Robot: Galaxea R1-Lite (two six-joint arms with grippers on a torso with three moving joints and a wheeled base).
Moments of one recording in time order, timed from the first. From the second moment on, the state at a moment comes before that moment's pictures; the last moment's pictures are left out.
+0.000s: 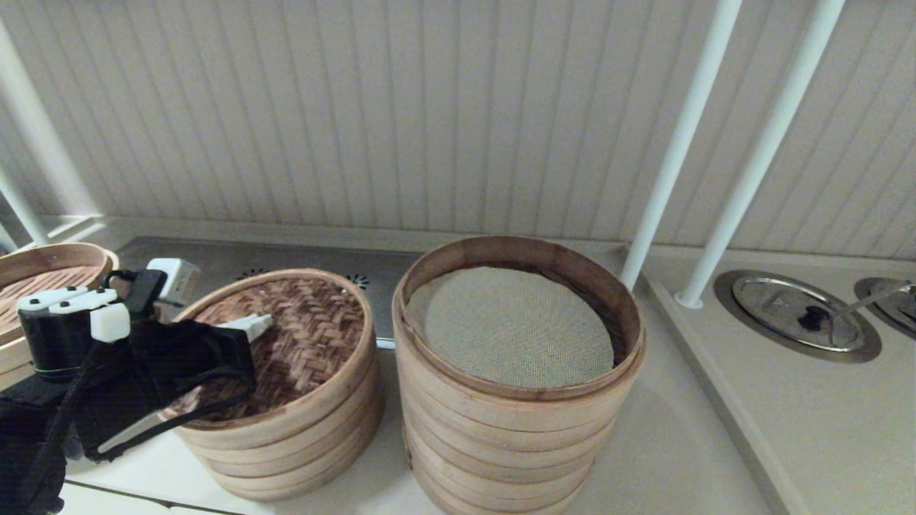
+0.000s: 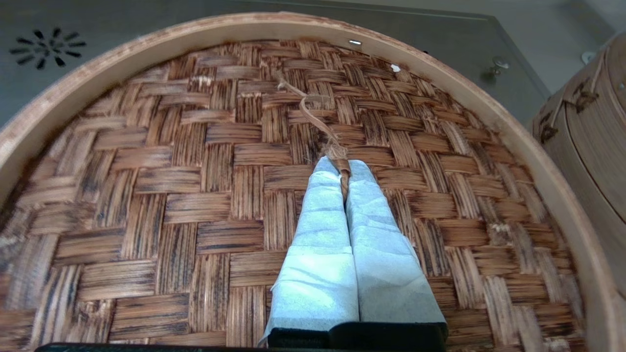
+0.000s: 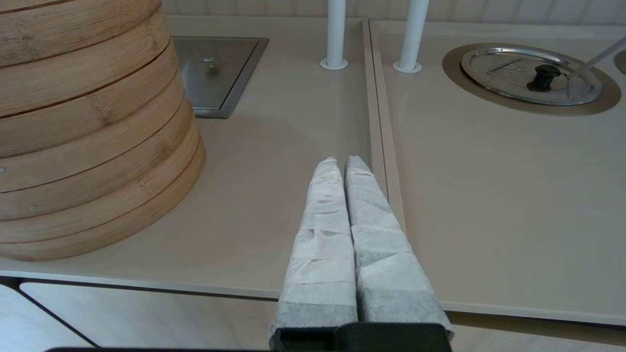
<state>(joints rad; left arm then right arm) -0.13 1.68 -0.37 -1.08 -0.20 -0.10 0.00 0.01 0.00 0.01 -0.01 0.03</state>
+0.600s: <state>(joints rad) -0.12 1.70 -0.39 -1.09 -0.20 -0.14 0.00 0.01 0.00 0.01 -0.01 0.03</state>
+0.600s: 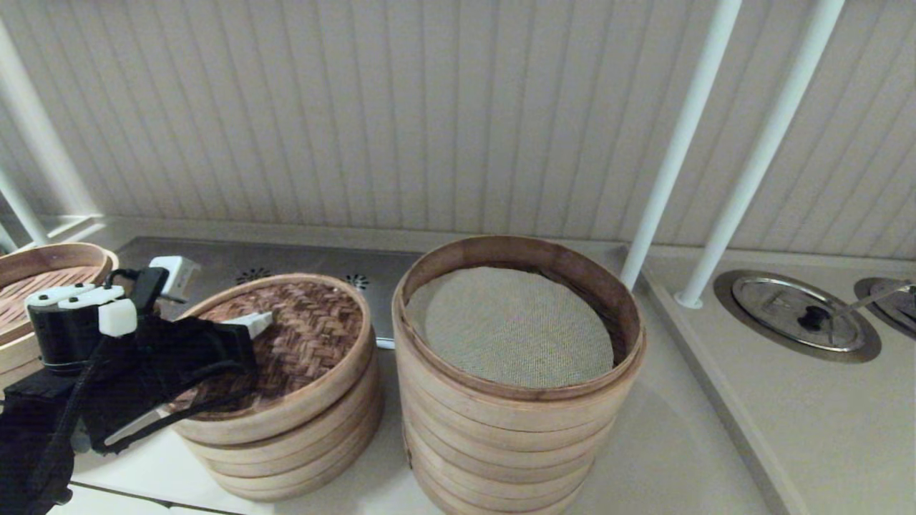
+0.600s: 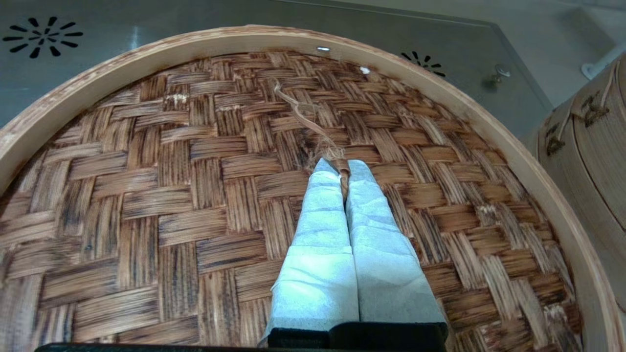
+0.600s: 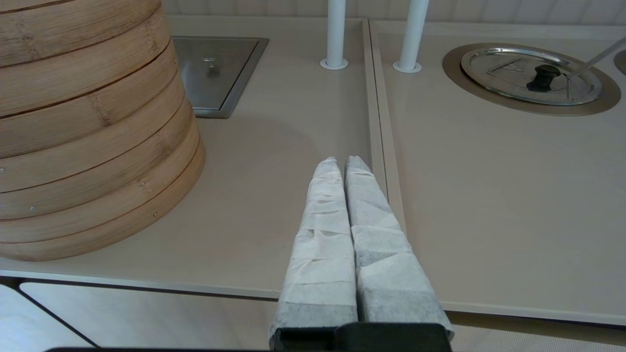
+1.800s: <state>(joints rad) -0.13 1.68 -0.34 -1.09 -0.20 -0.14 0.00 0.01 0.00 0.01 -0.01 0.03</state>
